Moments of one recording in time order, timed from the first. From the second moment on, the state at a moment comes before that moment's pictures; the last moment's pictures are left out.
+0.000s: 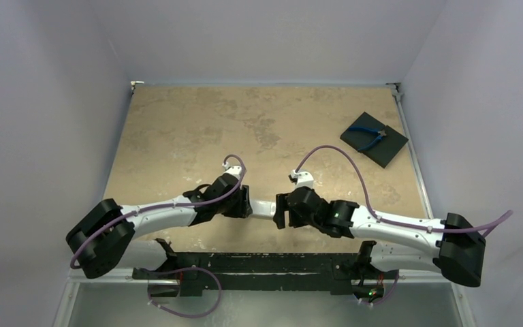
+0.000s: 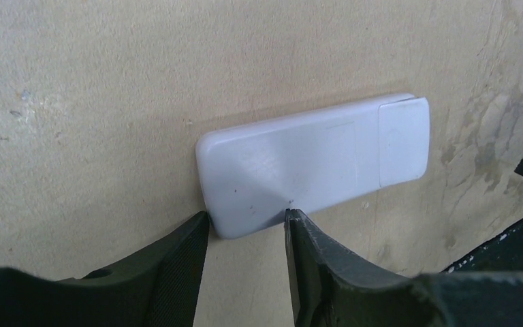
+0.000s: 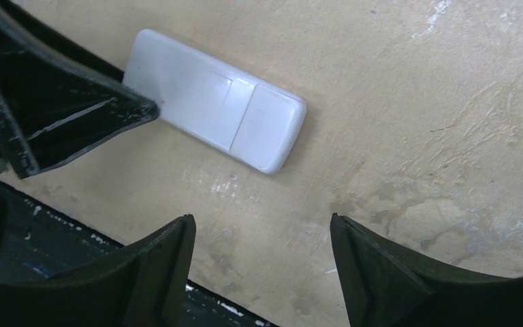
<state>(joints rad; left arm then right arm) -0.84 1.31 0.53 -0.08 -0.05 -0.68 1.09 1.09 0.59 -0.34 0.29 0.80</state>
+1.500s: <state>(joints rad) -0.85 1.35 0.62 -0.19 -0.11 -0.62 1.07 1.38 0.75 -0.36 0.48 0.88</state>
